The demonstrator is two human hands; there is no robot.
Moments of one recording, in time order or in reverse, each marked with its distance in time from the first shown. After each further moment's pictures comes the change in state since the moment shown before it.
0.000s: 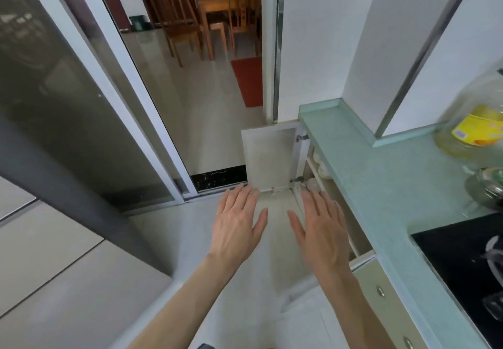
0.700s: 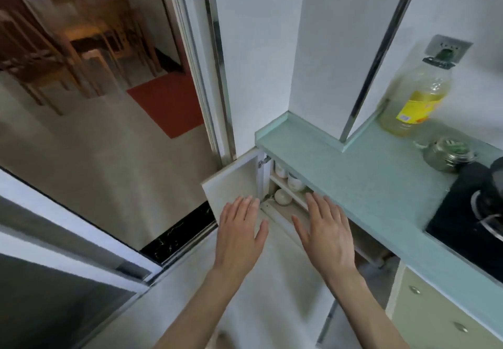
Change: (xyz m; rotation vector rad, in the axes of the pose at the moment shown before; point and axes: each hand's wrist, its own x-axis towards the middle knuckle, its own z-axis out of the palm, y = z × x) left_hand 0.233 -0.145 0.107 -0.261 -0.188 0.359; right_hand 0.188 -0.077 0.069 -0.190 0.132 0.430
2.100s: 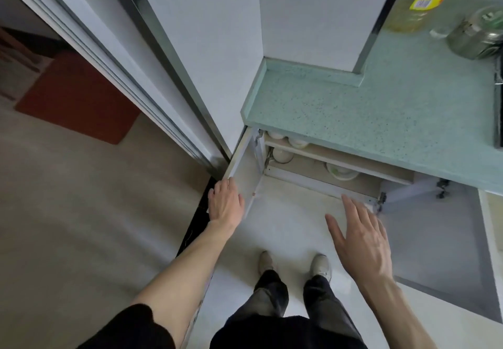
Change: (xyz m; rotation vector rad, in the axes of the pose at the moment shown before) left_hand 0.225 -0.253 0.203 0.242 -0.597 0.167; right_hand 0.072 -0.112 0.141 0.147 -0.237 0.748
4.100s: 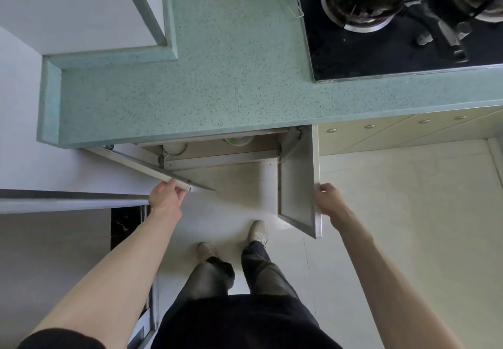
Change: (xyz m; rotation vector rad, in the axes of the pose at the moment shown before) left_hand 0.041 0.239 0.056 -1.440 -0.332 -0.758; right_hand 0.032 0.324 0.018 0.708 -0.277 1.004
